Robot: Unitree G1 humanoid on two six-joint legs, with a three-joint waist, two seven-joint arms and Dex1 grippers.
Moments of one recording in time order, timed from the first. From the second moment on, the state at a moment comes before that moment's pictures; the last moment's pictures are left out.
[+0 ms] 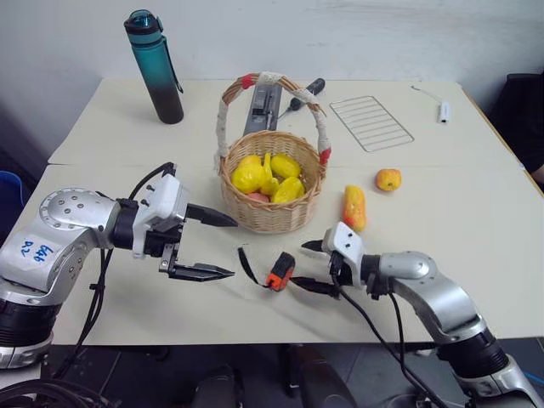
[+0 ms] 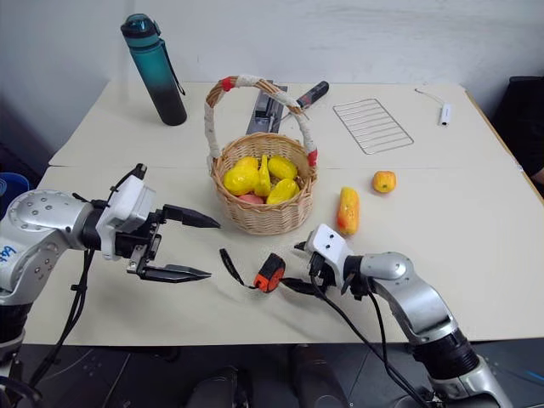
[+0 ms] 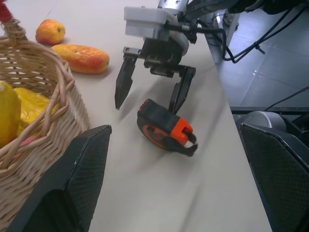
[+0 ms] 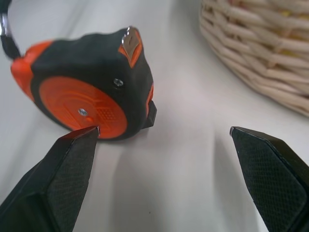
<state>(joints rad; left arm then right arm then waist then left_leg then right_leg) -0.47 0.94 0.02 -0.30 -0.62 0.56 -1.24 -0.31 -0.58 0.23 -0.27 0.30 0.56 0.88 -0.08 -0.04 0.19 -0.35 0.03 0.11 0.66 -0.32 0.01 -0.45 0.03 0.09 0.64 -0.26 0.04</state>
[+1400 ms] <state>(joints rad) -0.42 0.92 0.06 -0.36 -0.62 0.58 -1.16 -0.90 -0.50 0.55 0.37 -0.02 -0.36 1.54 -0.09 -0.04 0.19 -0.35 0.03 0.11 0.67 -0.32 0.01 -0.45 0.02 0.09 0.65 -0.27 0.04</state>
